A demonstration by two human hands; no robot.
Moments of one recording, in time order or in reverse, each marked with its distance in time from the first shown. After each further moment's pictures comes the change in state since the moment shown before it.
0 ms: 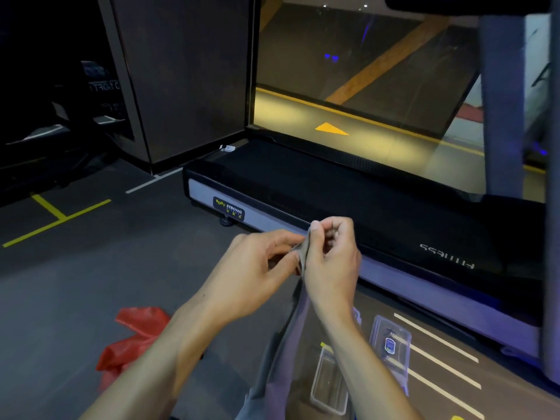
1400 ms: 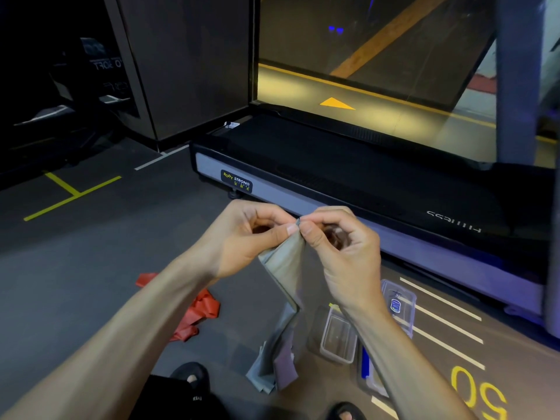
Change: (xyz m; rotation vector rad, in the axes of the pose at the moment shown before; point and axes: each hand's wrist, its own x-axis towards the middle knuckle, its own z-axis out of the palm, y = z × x) left_hand -0.047 -0.016 -0.012 -0.397 -0.120 -0.057; right_hand -0.066 -0.012 -0.046 0.403 -0.333 -0.004
